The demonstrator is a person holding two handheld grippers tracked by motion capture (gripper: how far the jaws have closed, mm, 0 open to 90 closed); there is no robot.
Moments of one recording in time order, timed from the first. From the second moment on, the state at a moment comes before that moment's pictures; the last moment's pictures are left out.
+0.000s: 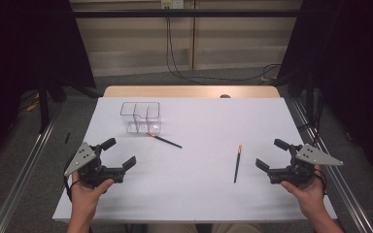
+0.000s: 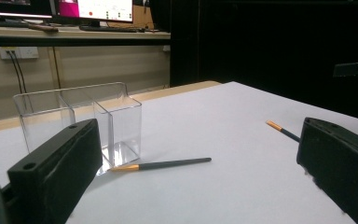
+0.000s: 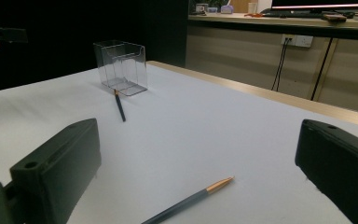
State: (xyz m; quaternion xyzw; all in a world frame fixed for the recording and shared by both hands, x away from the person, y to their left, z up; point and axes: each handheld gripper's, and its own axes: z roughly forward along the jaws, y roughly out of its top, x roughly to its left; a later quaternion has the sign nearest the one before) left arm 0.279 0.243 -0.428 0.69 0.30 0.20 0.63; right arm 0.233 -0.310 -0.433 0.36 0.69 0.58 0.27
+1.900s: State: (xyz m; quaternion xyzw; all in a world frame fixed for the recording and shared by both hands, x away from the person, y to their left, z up) left arm 0.341 0.160 -0.428 0.72 0.30 0.20 0.60; right arm 0.230 -0.307 -0.430 0.34 0.68 0.58 0.27
